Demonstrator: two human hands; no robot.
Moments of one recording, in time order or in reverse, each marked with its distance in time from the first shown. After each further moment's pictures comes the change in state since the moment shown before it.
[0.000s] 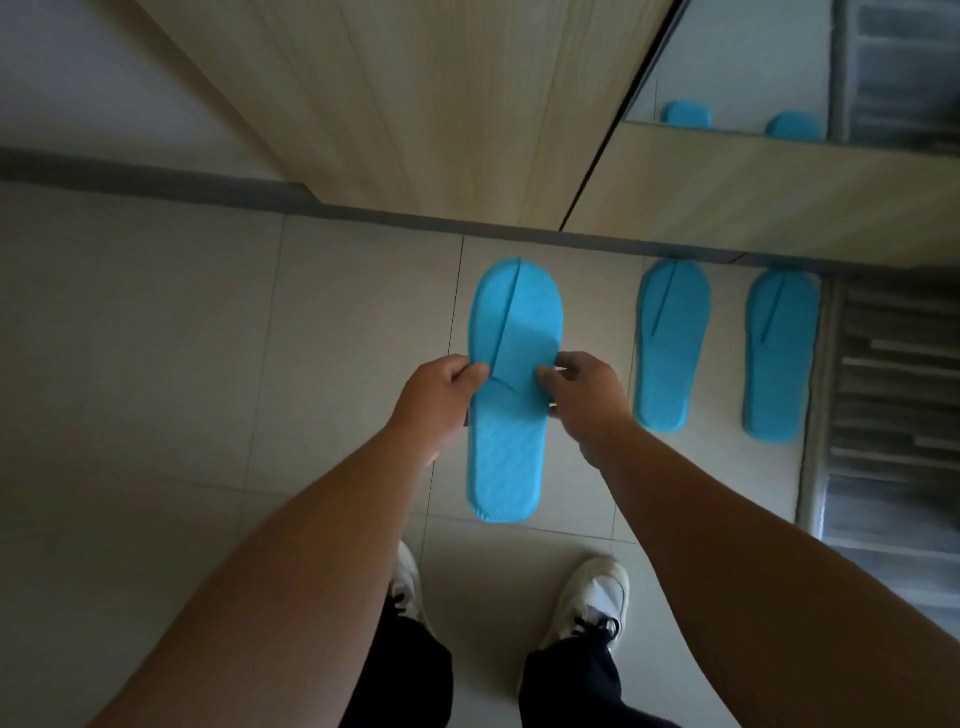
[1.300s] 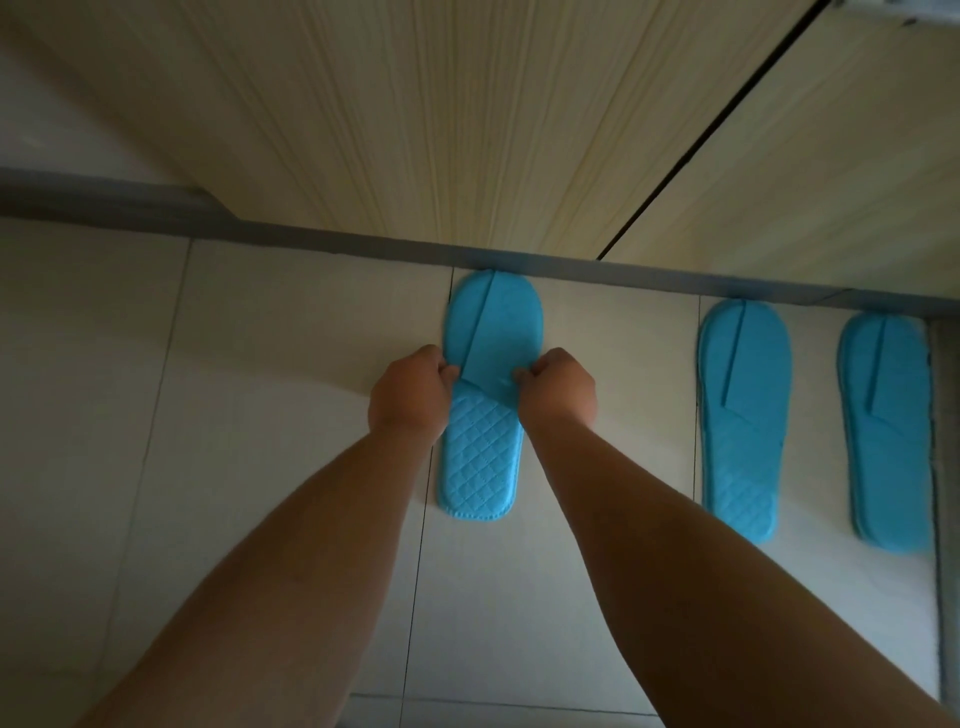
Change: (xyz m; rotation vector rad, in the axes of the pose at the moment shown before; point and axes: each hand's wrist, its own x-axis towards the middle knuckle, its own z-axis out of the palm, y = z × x) left_hand 0.227 -0.072 0.006 0.645 0.254 0.232; right_hand 0.197 0.028 0.092 -0.413 0.271 -0.017
